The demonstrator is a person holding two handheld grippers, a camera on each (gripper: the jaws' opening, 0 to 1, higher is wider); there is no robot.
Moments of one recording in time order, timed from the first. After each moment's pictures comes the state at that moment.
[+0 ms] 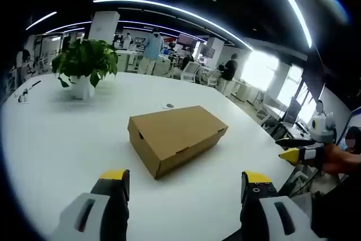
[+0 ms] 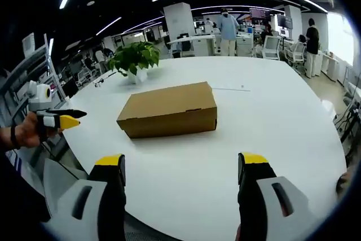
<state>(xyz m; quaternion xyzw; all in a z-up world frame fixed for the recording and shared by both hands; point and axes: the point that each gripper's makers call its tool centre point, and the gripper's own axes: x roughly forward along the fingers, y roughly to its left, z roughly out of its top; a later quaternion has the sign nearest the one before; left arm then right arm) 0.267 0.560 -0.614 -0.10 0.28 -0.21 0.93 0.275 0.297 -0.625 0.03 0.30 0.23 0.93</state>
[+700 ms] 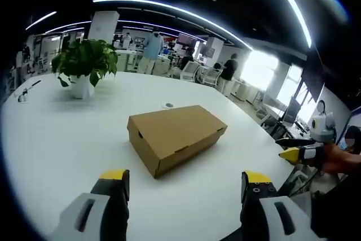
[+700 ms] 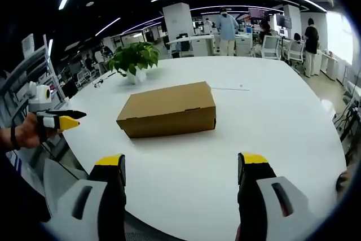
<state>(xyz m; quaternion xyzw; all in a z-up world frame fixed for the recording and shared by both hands) 0.265 0.559 -0.615 -0.10 0.28 -0.21 0.93 0.272 0.294 -0.625 0.03 0.30 0.22 0.93</state>
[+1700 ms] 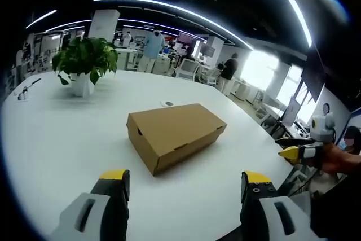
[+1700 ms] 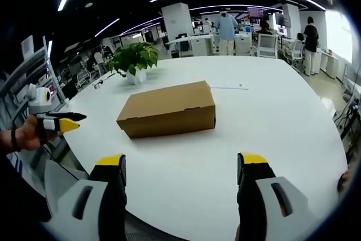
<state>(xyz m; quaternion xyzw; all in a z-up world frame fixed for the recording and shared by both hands) 0.261 0.559 -0.618 -0.11 0.28 -0.21 0.93 0.270 0.294 -0.625 0.03 0.30 0.22 0.93</state>
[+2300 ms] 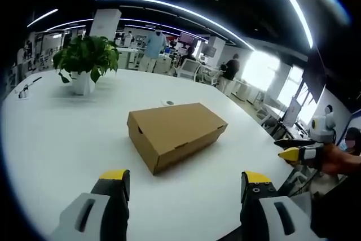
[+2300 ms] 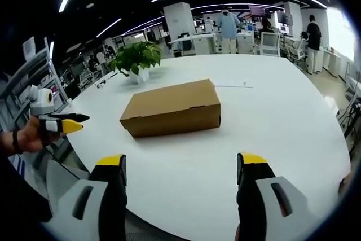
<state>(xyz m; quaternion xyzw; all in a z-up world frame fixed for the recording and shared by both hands) 0.260 0.558 -0.622 -0.11 0.28 -0.21 0.93 0.271 0.306 -0.631 0.04 0.30 0.24 0.92</state>
